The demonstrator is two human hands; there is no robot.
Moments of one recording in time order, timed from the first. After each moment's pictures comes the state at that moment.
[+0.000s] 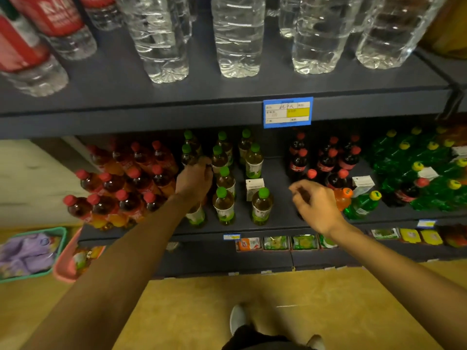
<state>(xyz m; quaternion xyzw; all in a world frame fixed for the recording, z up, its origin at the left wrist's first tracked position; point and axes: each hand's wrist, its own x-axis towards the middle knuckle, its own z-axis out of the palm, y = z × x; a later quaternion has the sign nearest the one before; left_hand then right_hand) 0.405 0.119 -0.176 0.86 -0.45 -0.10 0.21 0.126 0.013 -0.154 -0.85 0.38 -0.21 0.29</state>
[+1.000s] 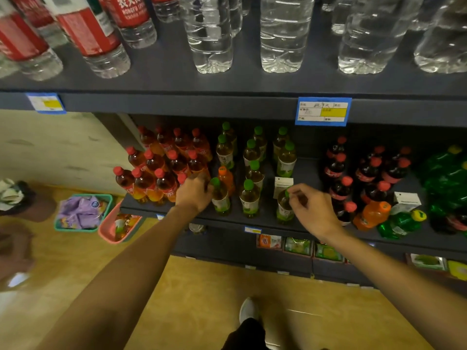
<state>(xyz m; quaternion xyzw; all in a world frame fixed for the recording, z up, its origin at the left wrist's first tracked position) 0.405 0.203 -0.184 0.92 -0.34 -0.10 0.15 0.162 0.034 -0.165 -0.85 0.31 -0.19 0.39</state>
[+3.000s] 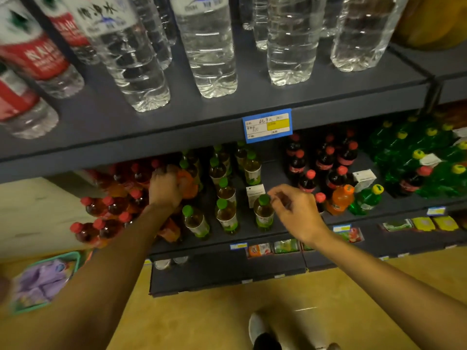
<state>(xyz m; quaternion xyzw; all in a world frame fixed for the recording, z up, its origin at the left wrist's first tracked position) 0.460 0.132 -0.151 0.89 -0.44 0.01 0.13 0.151 0.042 -0.142 -0.81 0.35 -0.28 0.39</state>
